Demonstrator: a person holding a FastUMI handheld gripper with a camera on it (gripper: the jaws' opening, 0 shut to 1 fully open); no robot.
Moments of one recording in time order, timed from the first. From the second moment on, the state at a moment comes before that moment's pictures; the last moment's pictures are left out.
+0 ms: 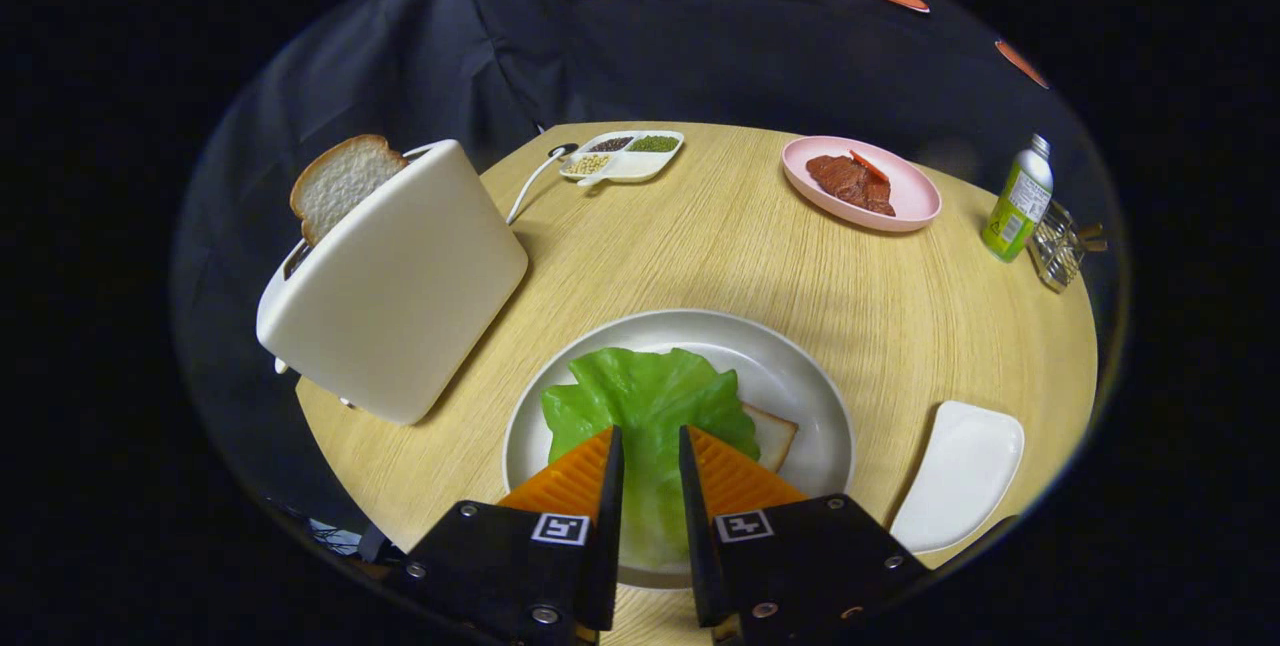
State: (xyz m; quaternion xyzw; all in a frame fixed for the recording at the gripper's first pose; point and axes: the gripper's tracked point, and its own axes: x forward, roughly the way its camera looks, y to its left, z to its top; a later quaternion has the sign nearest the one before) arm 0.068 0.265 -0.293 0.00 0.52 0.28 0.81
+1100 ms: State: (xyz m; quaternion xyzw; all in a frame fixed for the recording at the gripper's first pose) arm 0.084 0.419 -0.116 0.00 0.51 0.36 0.78
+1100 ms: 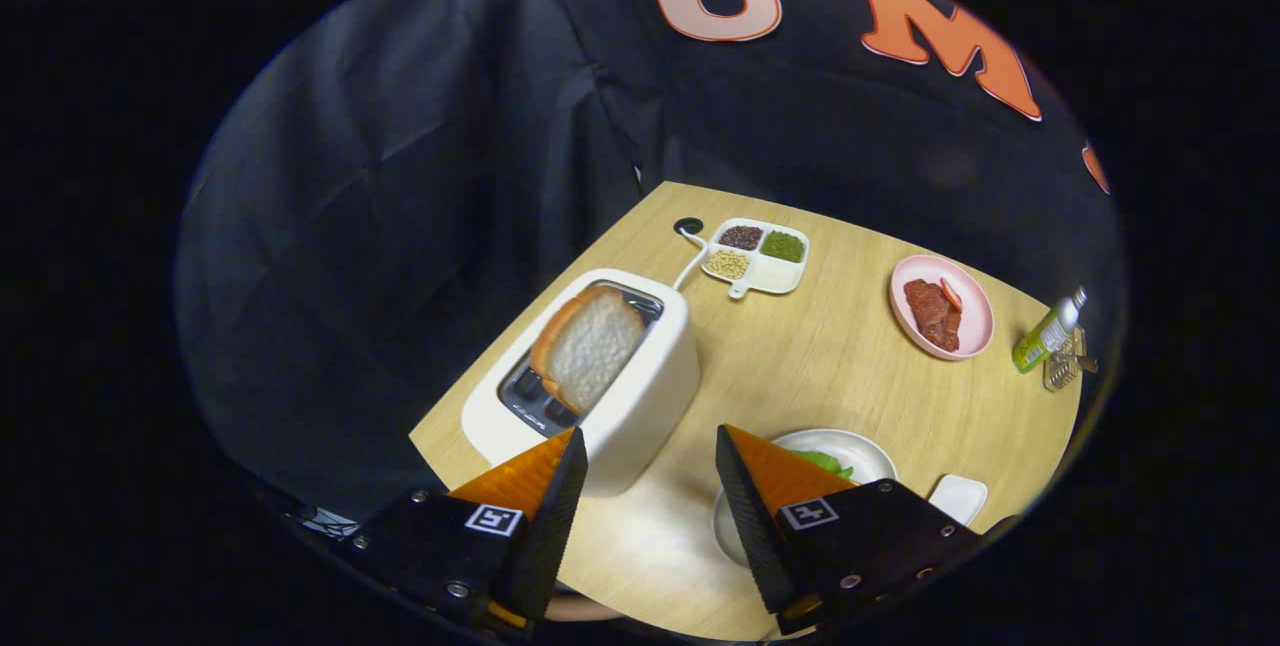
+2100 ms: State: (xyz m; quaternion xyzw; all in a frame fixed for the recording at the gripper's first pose) arm 0.132 0.493 -0.160 0.02 0.58 0.31 0.75
